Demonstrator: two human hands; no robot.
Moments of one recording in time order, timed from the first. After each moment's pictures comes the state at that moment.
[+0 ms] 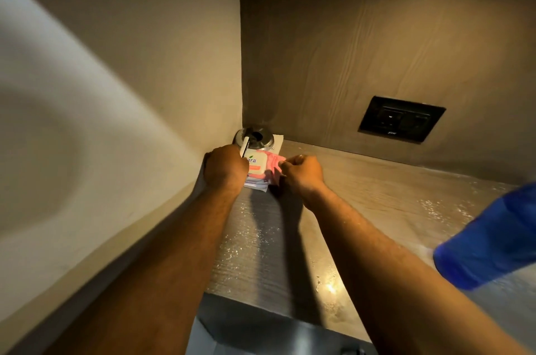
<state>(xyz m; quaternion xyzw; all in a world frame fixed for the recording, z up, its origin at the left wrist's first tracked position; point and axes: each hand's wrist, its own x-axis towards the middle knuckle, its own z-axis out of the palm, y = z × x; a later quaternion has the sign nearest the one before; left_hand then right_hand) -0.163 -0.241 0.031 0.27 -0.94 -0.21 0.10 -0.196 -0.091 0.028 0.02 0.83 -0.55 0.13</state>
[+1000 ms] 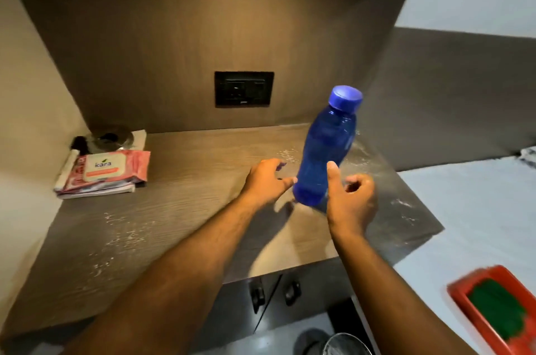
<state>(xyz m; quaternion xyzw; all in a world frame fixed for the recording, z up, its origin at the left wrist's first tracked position) -0.144 0.055 0.002 -0.10 -0.87 -0.48 -0.08 -0.048 0.179 0.032 0.32 0.73 -0.49 -0.34</state>
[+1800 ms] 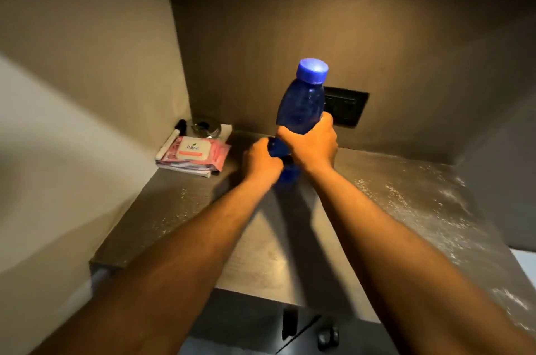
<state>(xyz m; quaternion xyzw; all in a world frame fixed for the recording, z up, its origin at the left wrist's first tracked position) -0.179 -0.055 0.035 0.17 -0.84 -0.50 0.13 -0.197 0.037 0.077 0.03 0.85 -0.50 -0.16</state>
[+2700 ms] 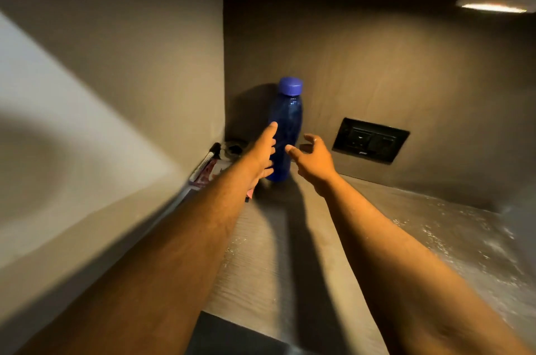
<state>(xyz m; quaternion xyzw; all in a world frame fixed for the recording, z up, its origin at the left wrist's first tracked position) -0.205 -0.140 0.091 0.20 -0.64 -0.74 -0.05 -0.240 -0.017 0.076 -0.07 0.83 -0.55 0.03</state>
